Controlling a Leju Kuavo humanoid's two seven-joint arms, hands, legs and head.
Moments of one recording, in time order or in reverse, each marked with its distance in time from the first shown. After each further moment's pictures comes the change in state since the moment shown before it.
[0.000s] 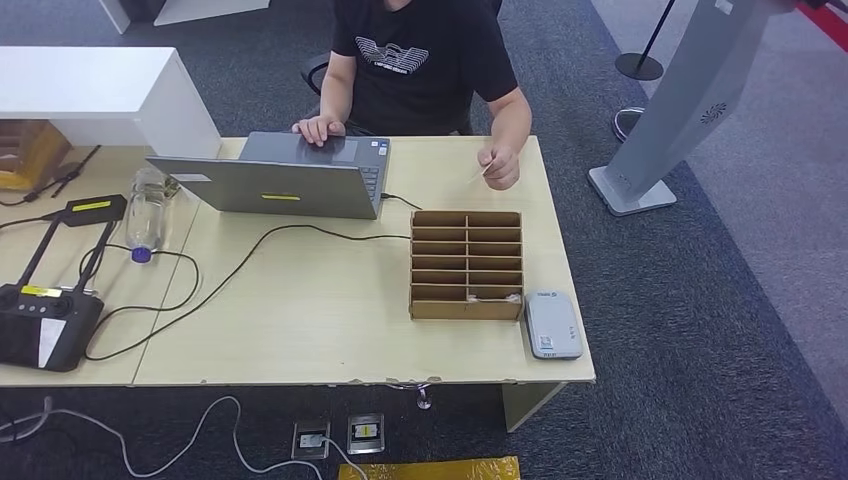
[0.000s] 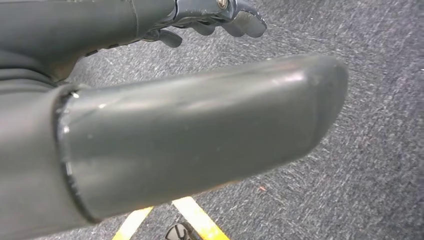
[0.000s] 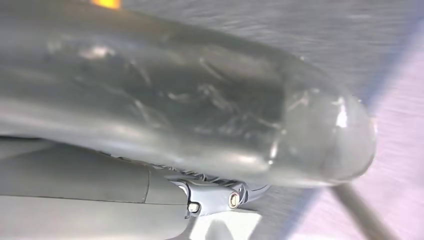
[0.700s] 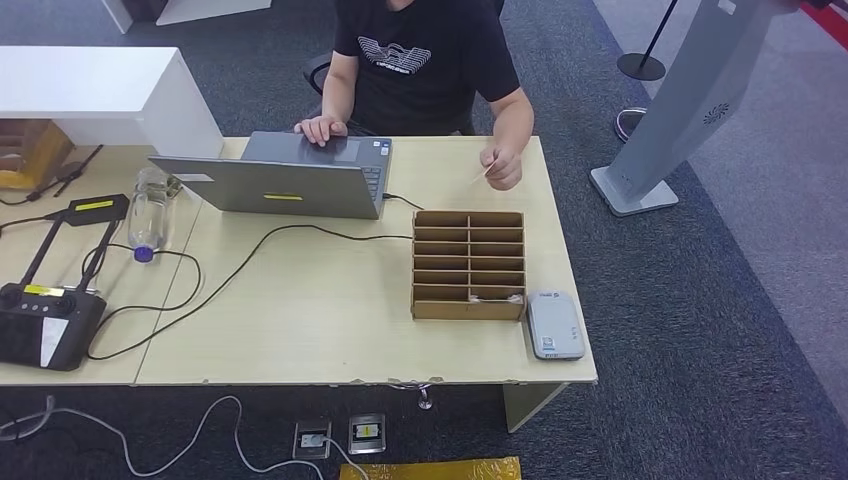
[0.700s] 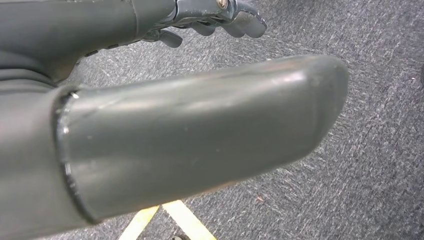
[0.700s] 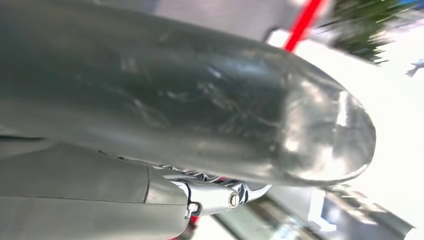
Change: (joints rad) left arm -0.001 0.018 0.001 -0.001 -0.048 0.006 0.019; right arm 0.168 -0.251 0.303 -0.598 0.047 0.001 -0.035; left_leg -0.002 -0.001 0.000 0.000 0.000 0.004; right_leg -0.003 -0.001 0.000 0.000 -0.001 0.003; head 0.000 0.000
